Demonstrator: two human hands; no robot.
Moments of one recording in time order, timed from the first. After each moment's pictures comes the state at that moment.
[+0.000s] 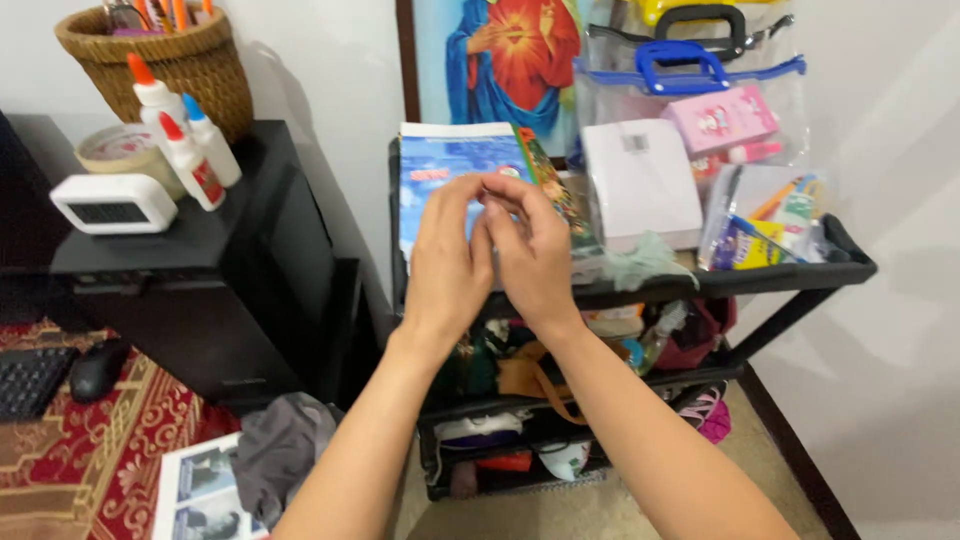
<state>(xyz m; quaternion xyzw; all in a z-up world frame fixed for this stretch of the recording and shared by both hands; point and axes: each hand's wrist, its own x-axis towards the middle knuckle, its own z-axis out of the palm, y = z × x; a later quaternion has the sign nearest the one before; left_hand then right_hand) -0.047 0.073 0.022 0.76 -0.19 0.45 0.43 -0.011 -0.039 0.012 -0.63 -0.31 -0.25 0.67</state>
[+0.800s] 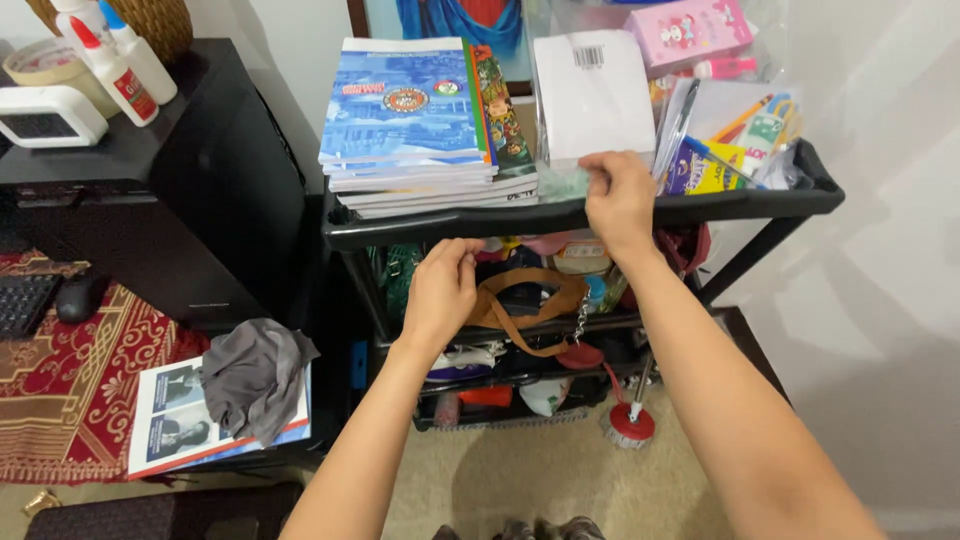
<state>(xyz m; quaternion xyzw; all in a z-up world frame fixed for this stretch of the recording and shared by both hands) -0.092 -0.015 -0.091 0.85 -0.08 0.27 0.45 0.049 -0.256 -0.077 -0.82 -0.21 -0.39 0.36</state>
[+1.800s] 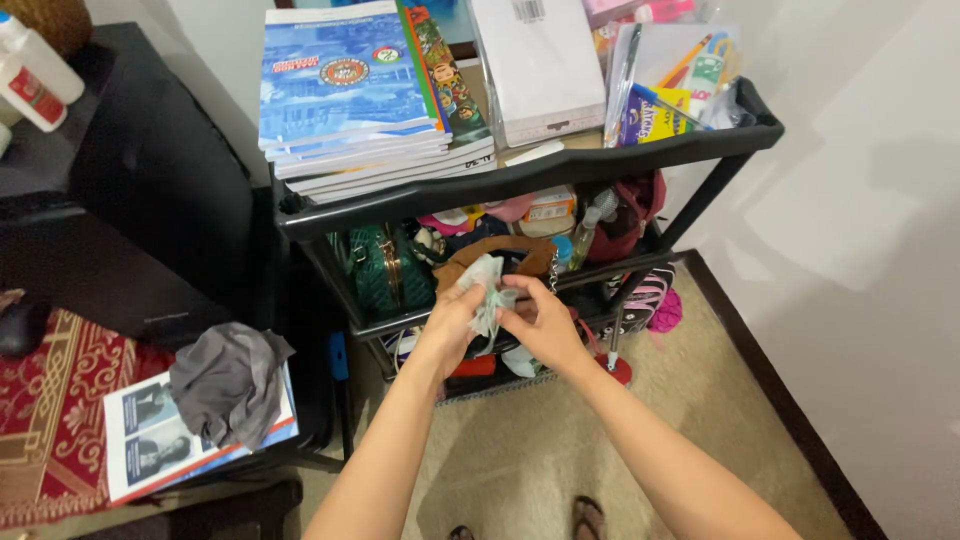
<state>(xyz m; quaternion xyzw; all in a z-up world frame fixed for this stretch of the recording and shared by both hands) -0.099 -0.051 -0.201 0.50 0.09 -0.18 0.84 -0.125 -0.221 -0.183 -0.80 -0.10 -0.01 0.60</state>
